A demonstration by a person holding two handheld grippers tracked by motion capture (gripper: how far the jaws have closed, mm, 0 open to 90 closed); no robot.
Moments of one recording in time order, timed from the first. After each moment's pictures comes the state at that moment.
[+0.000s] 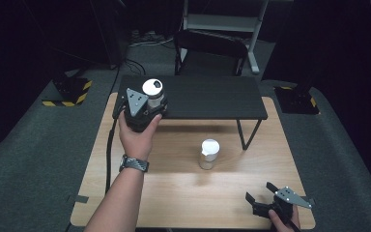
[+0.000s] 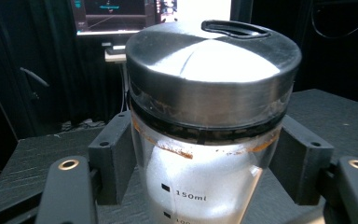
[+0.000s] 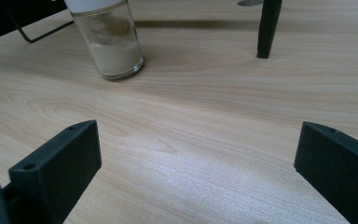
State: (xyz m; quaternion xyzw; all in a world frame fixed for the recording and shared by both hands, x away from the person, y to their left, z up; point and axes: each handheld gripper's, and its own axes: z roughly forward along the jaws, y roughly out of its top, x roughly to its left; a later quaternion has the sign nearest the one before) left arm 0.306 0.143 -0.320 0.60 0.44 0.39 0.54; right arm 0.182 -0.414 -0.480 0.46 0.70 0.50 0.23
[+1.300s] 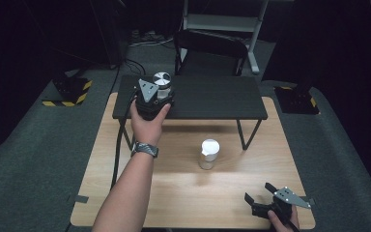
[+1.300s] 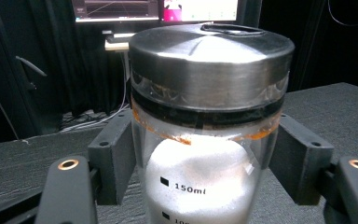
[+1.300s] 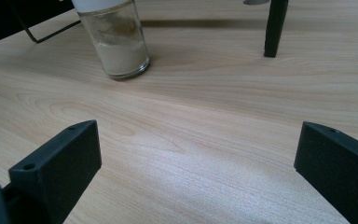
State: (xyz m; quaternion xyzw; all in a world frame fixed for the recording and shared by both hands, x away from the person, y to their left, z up) left arm 0.351 0.124 -0.325 0.61 0.45 0.39 0.52; right arm 0.183 -0.413 -0.480 0.46 0.70 0.50 0.23
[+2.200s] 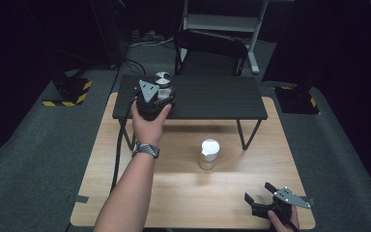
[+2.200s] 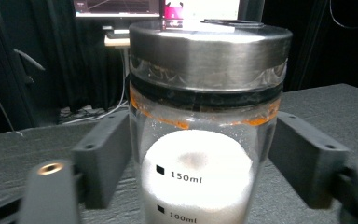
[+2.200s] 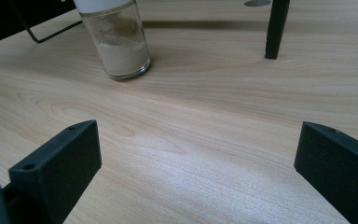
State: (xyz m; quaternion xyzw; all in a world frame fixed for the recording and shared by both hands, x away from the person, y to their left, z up) left arm 0.352 0.122 -0.328 0.60 0.47 0.37 0.53; right arm 0.182 -0.413 -0.481 0.45 0.70 0.50 0.23
